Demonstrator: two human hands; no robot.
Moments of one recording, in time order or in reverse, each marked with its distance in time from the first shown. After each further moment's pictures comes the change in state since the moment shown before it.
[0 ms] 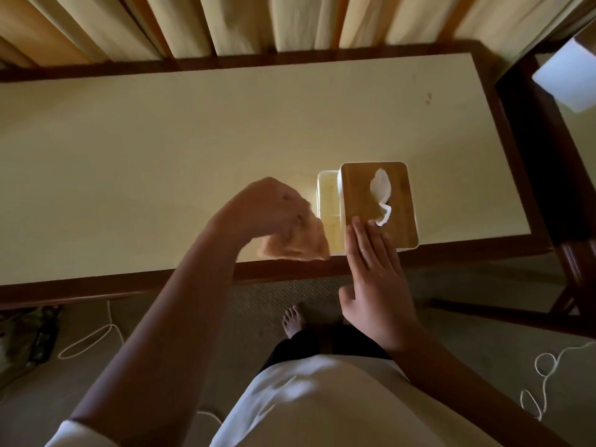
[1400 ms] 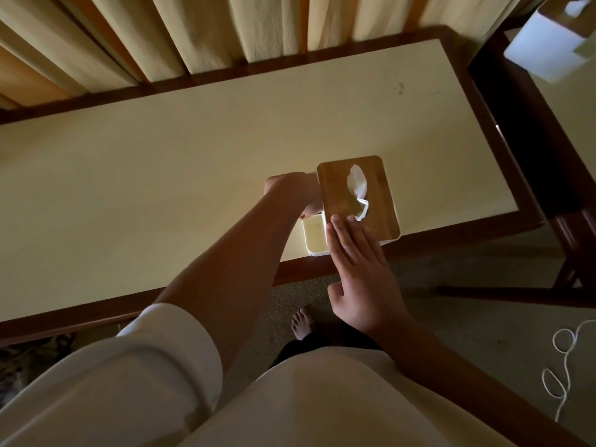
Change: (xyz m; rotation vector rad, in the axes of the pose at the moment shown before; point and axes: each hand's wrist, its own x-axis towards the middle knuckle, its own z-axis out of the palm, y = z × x) left_hand 0.069 0.075 0.046 0.854 -0.153 -0.099; right_hand -0.001 0.007 0.004 0.060 0.003 -0.001
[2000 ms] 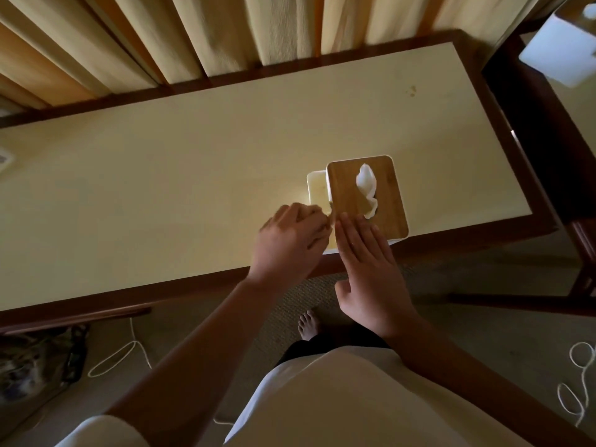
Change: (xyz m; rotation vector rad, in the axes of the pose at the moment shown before) left_hand -0.064 -0.029 0.115 -0.404 0.989 0.340; right_hand -0.001 0.001 0.003 0.007 0.012 -0.012
